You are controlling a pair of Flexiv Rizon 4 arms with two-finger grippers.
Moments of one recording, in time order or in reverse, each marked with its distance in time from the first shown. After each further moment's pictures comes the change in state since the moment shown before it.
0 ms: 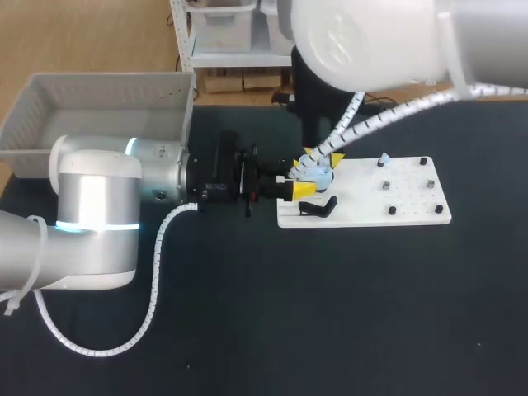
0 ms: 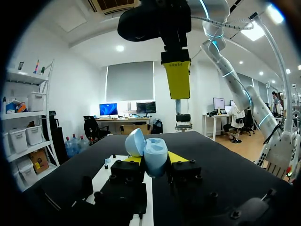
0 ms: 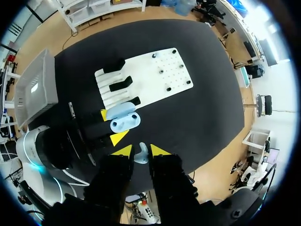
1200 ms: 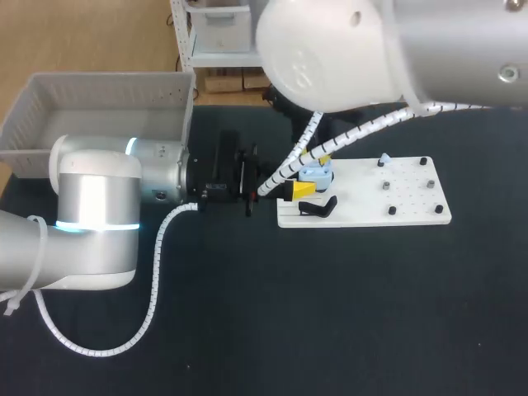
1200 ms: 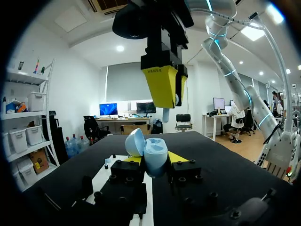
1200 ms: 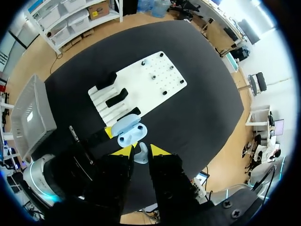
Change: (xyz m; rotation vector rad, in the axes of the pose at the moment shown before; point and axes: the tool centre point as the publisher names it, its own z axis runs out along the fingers) left arm 0.000 0.000 0.000 0.000 0.000 0.000; right arm -0.014 0.017 0.008 0.036 -0.097 0.227
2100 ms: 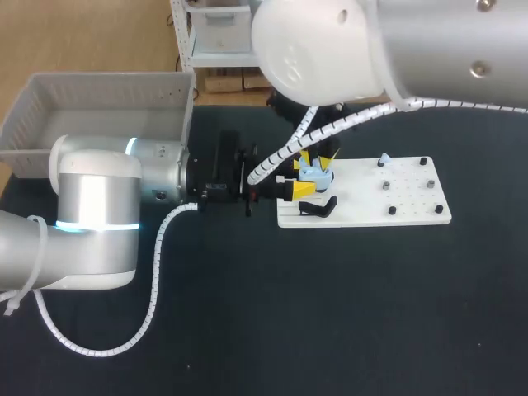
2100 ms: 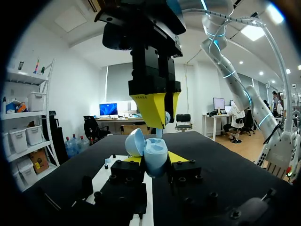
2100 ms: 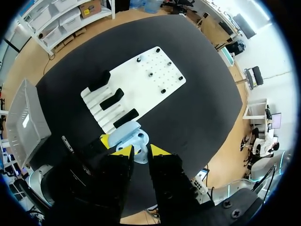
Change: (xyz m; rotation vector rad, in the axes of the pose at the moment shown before) left arm 0.000 0.000 0.000 0.000 0.000 0.000; right arm -0.007 0.003 0.019 0.042 0.038 0.039
